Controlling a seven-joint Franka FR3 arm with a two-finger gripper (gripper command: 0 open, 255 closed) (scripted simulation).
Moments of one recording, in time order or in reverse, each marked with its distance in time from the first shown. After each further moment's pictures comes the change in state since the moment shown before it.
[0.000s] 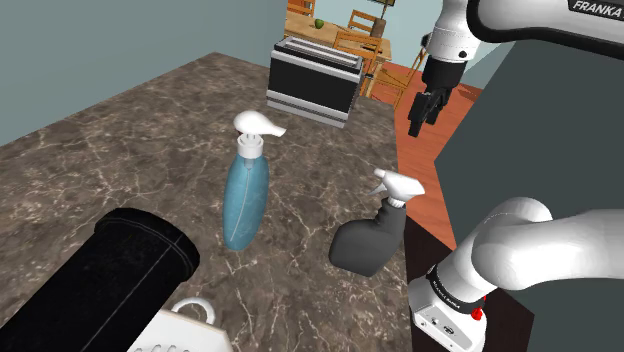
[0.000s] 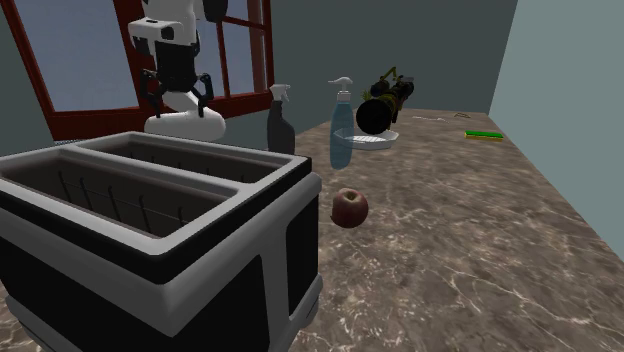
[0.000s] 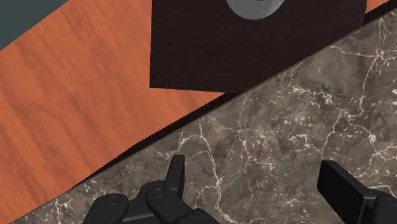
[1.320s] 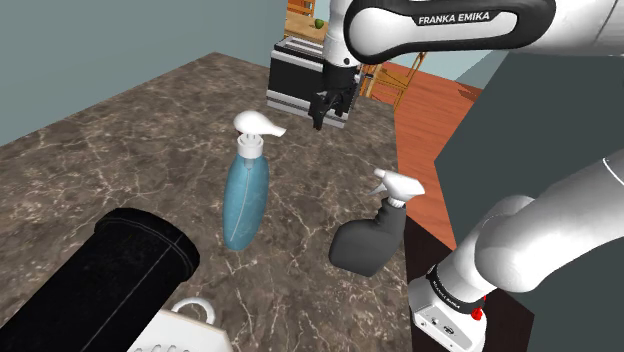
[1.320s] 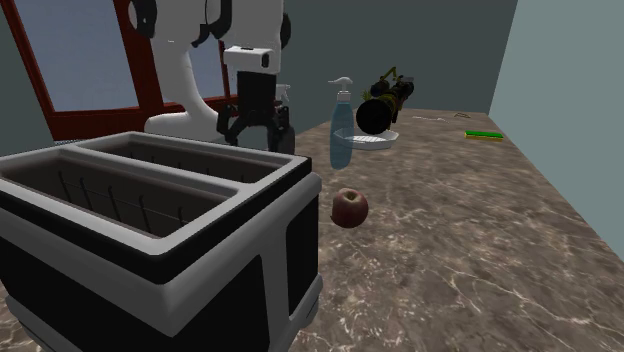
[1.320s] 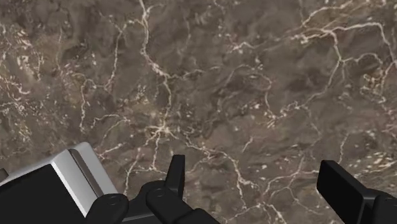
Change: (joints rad) arm 0.074 0.509 0.166 0.235 0.007 0.405 0.168
